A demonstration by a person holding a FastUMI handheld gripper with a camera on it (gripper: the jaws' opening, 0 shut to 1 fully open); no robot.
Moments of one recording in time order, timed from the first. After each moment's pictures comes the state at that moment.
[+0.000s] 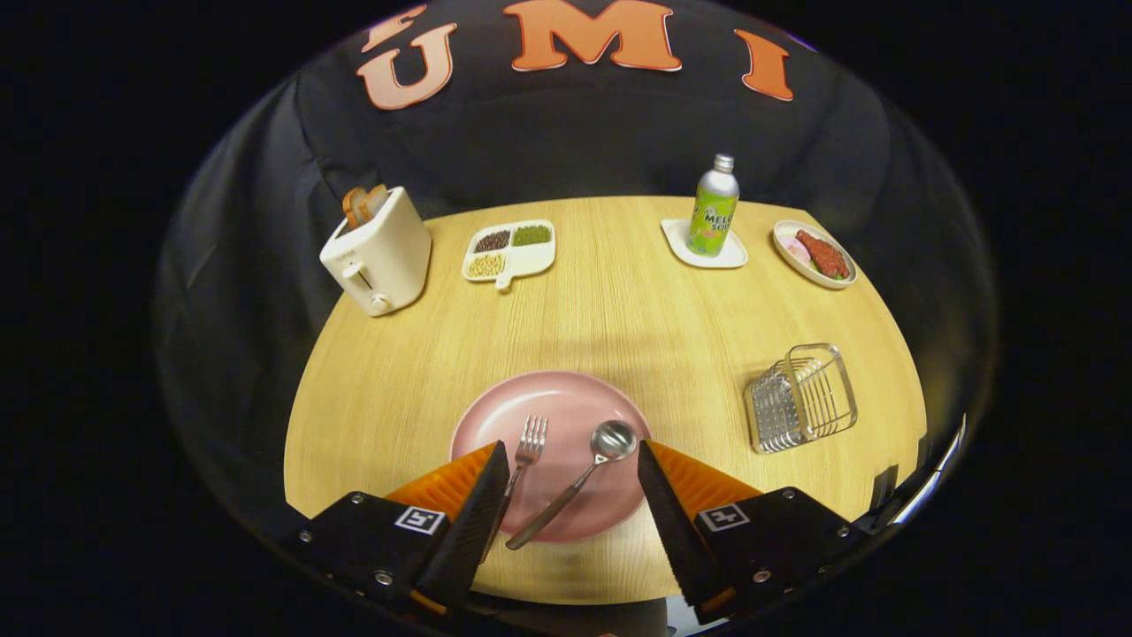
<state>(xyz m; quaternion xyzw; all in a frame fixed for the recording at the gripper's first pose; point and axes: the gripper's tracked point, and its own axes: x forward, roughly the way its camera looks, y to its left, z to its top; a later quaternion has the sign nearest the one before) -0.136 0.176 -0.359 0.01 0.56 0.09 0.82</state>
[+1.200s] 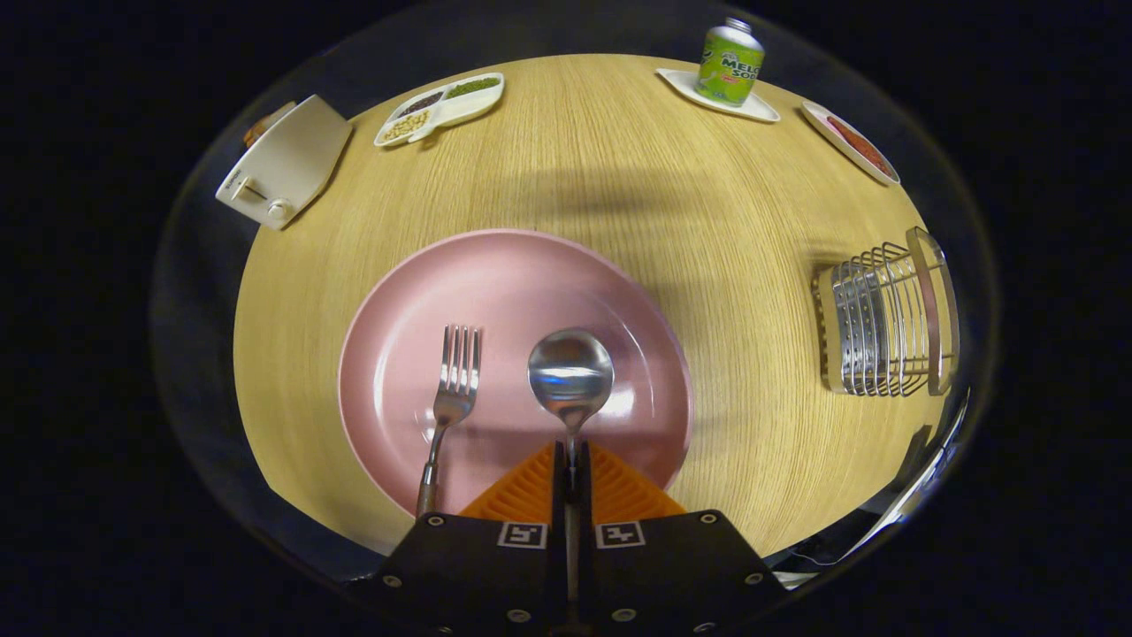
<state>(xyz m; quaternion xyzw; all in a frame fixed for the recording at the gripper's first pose) -0.166 0.155 -0.468 -0.02 0.71 0.07 0.70</state>
